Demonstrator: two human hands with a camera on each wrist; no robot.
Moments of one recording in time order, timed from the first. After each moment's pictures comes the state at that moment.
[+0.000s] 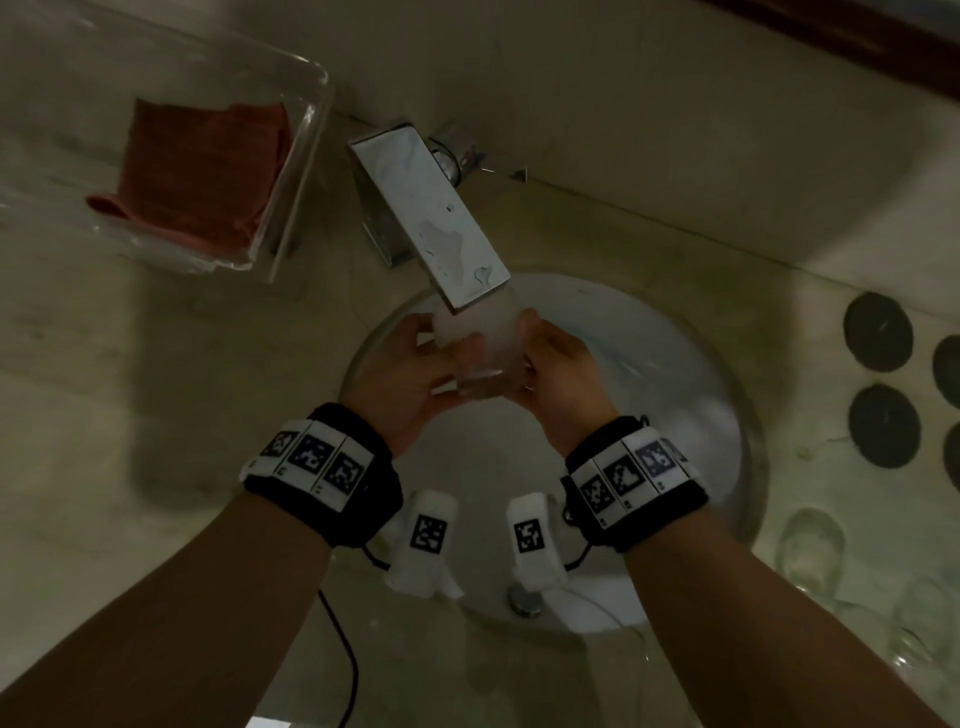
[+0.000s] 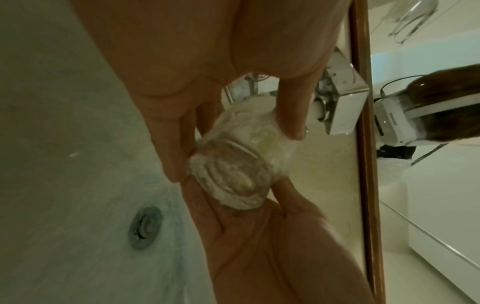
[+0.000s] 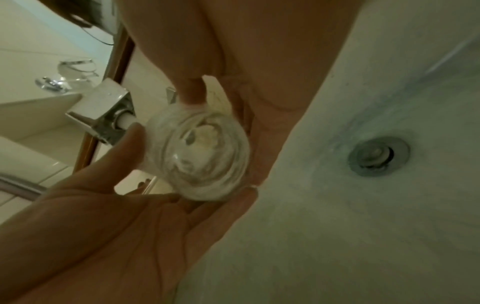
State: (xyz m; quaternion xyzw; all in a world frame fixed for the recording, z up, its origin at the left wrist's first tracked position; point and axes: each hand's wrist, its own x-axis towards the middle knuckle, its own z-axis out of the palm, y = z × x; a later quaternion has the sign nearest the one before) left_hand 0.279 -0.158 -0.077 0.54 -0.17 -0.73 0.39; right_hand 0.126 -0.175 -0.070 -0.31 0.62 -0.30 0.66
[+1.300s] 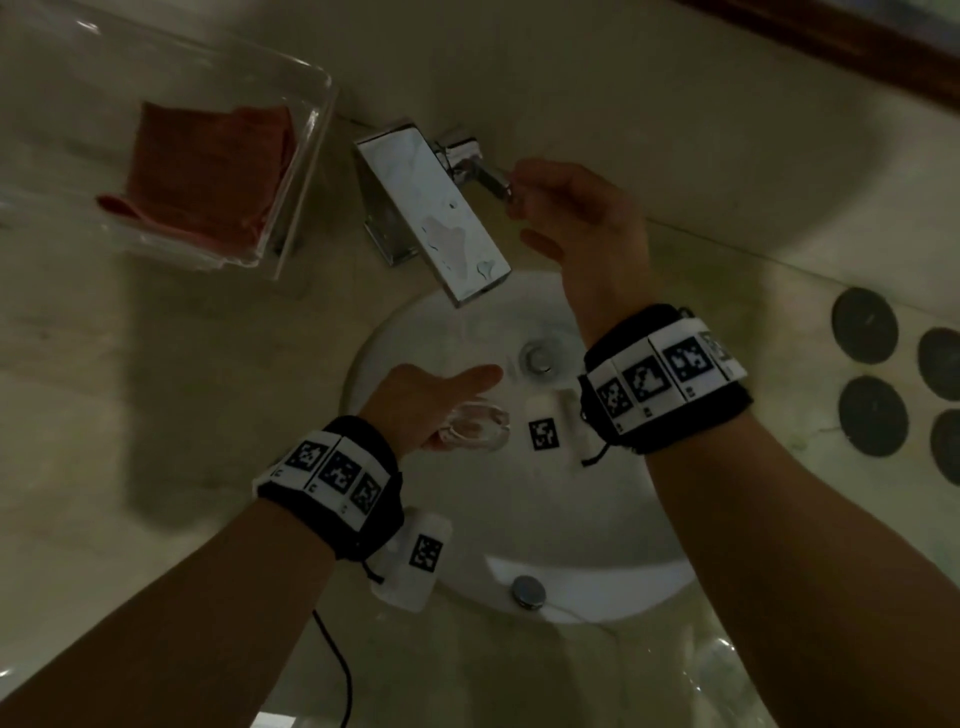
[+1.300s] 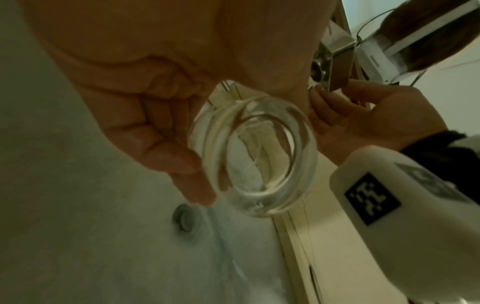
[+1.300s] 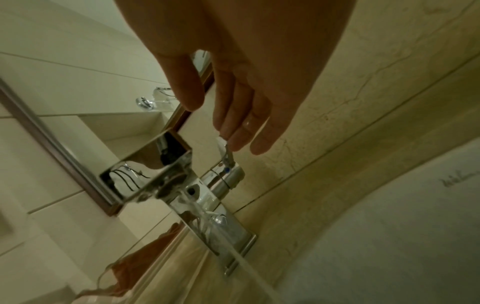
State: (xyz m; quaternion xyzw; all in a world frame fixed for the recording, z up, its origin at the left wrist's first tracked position) left_hand 0.277 -0.144 -0.094 0.67 -0.26 -0.67 0.17; right_hand 0.136 -0.242 -0.007 -0.46 0.58 -0.40 0.54
